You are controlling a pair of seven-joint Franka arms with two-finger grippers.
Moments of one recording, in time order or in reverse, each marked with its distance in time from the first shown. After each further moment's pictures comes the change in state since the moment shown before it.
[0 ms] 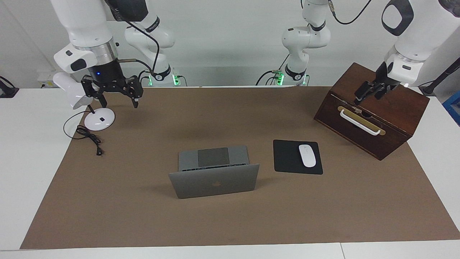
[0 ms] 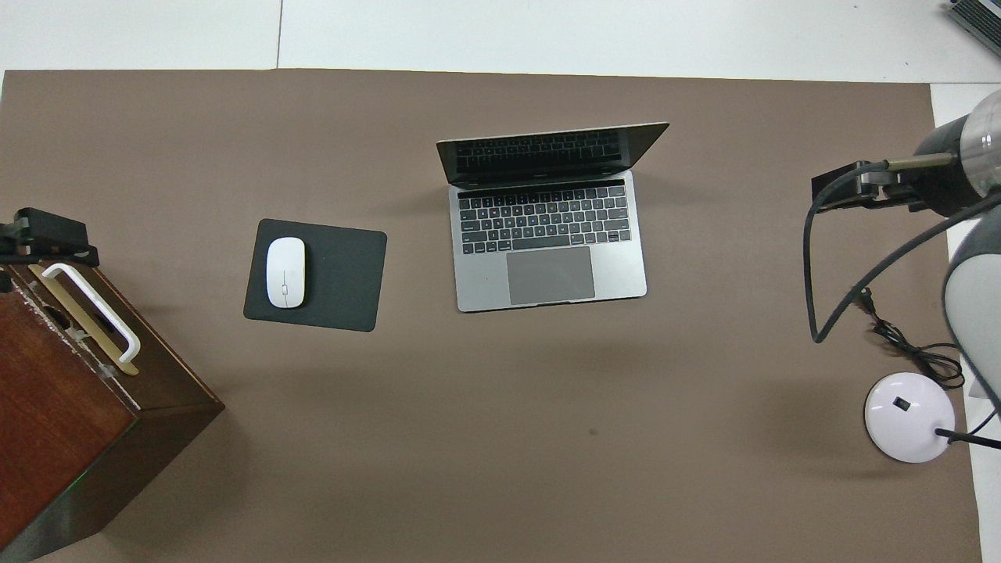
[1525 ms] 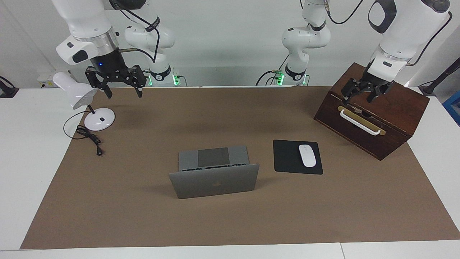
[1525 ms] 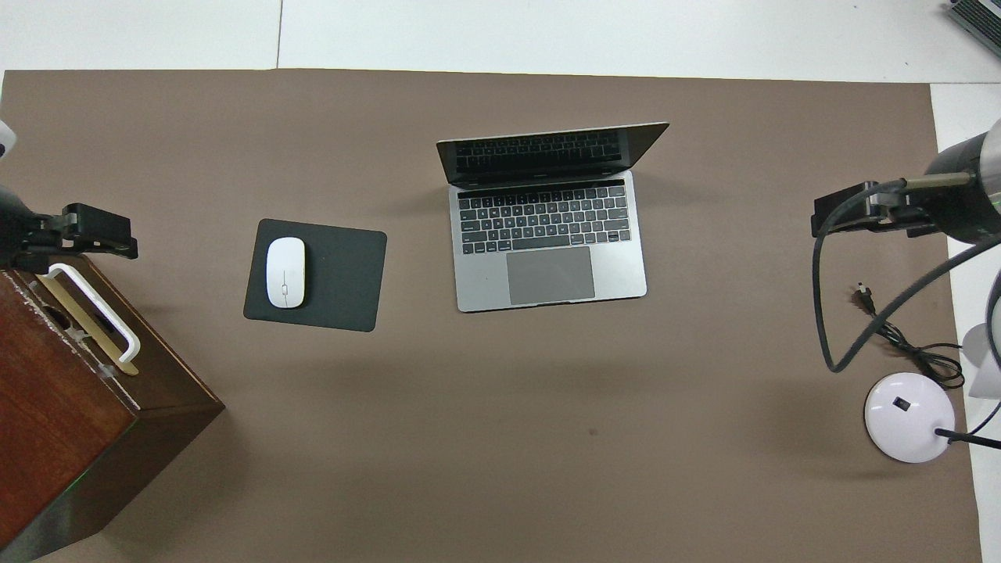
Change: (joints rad) left arm 0.002 0.000 -0.060 0.019 0.004 0.024 0.145; right arm -0.009 -0.041 -0.001 -0.005 0.071 -0.071 0.000
